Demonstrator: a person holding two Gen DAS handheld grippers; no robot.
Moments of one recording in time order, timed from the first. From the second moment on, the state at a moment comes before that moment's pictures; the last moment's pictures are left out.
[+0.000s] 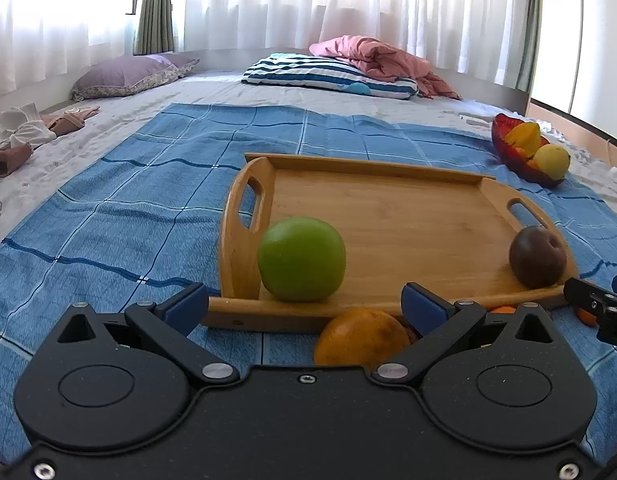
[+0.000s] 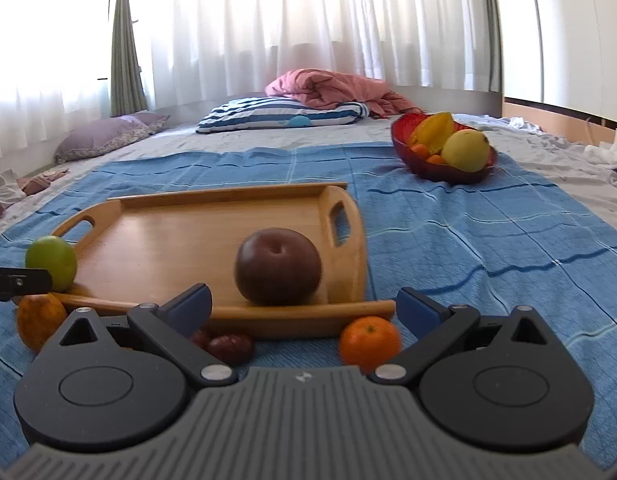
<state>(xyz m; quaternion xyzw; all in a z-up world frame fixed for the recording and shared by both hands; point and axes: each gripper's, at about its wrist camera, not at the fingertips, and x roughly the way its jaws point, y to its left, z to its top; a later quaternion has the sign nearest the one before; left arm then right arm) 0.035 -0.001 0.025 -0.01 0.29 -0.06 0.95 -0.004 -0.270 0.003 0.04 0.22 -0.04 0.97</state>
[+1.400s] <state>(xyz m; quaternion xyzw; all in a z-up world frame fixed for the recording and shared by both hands) 0.016 -0.018 -0.003 -0.02 0.31 -0.09 0.94 -0.006 -0.279 -0.032 0.04 0.26 -0.08 0.96</state>
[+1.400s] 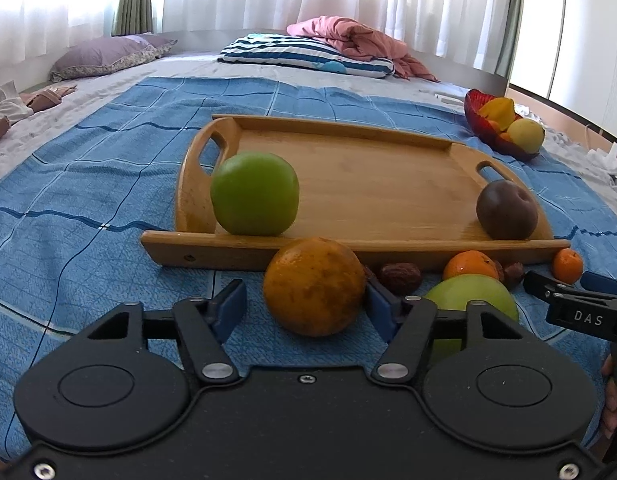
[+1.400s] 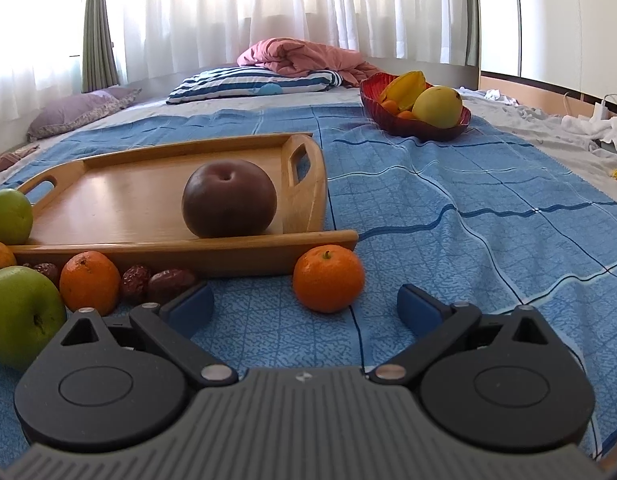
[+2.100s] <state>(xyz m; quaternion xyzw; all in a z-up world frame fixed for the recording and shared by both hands) 0.018 -0.024 0.002 0.00 0.33 -0.09 0.94 -0.002 -0.285 -0.015 0.04 0.28 -0.10 0.95</state>
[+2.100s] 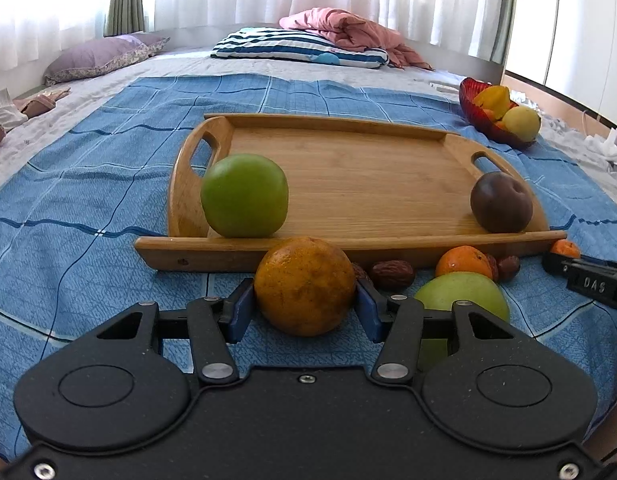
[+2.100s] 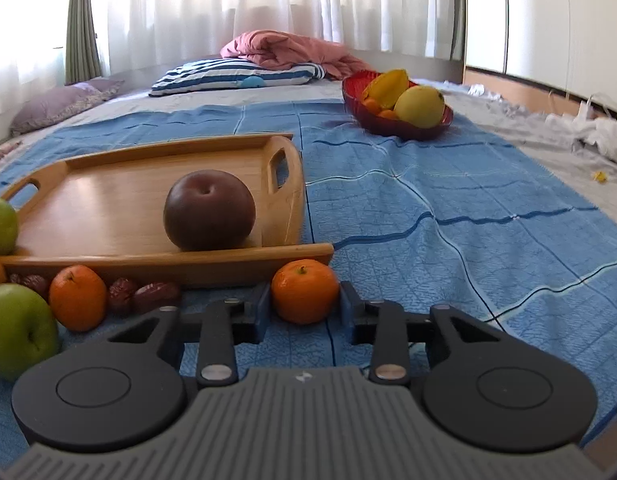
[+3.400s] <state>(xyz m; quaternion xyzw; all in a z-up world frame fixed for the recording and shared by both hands) 0.146 -0.025 0.089 -0.02 0.37 -0.10 0.93 0.141 -0.282 0.065 0.06 0.39 0.00 0.92</state>
